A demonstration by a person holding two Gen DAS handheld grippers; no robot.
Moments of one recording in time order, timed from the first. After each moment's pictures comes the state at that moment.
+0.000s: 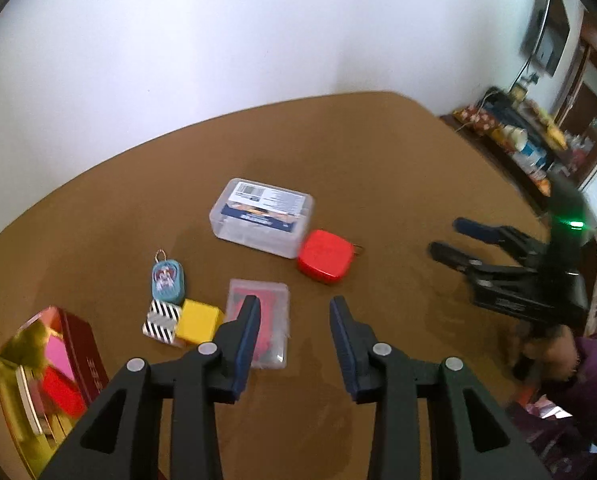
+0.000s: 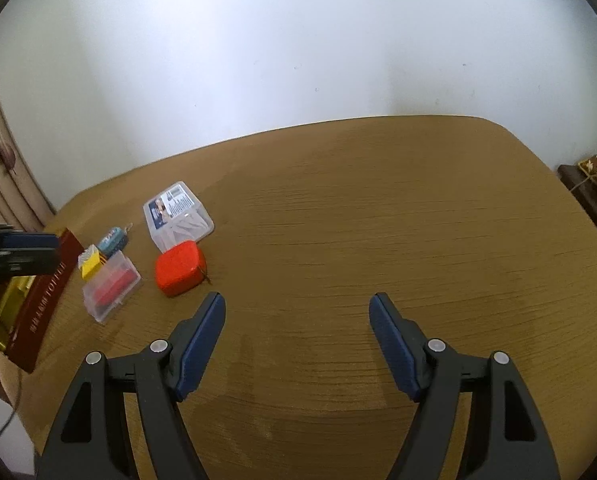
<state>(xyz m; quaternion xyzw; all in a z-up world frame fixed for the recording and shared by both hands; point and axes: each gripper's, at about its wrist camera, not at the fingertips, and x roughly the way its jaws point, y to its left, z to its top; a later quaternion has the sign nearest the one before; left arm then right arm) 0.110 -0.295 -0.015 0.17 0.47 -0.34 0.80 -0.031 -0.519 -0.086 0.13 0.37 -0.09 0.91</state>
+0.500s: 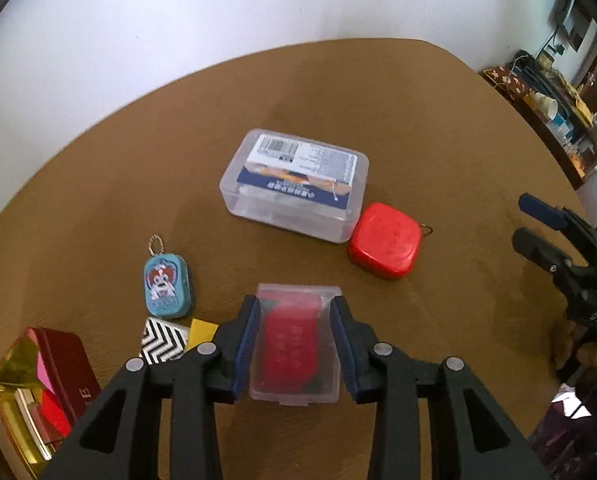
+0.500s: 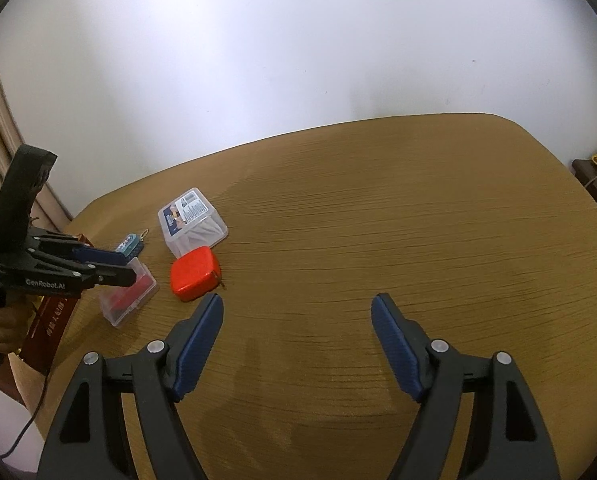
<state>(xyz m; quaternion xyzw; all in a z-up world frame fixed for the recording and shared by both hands) 0.153 -0.301 -0.064 0.21 0.53 -0.30 0.76 -0.029 -0.518 -0.087 0.15 0.37 -0.07 0.92</state>
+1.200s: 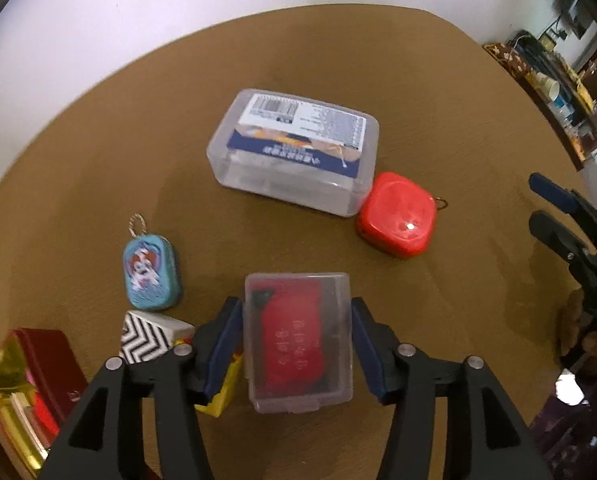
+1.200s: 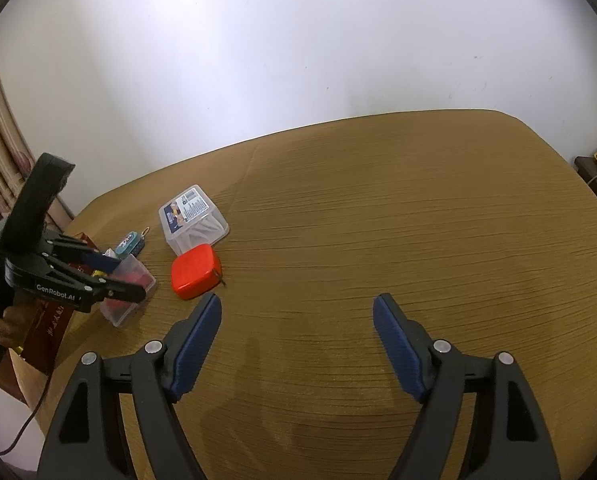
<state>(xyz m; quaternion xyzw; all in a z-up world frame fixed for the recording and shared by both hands) 0.168 -0.310 -0.087 0.21 0.58 -0.31 0.72 -0.030 -0.517 -0.088 0.16 0.37 -0.06 0.91</state>
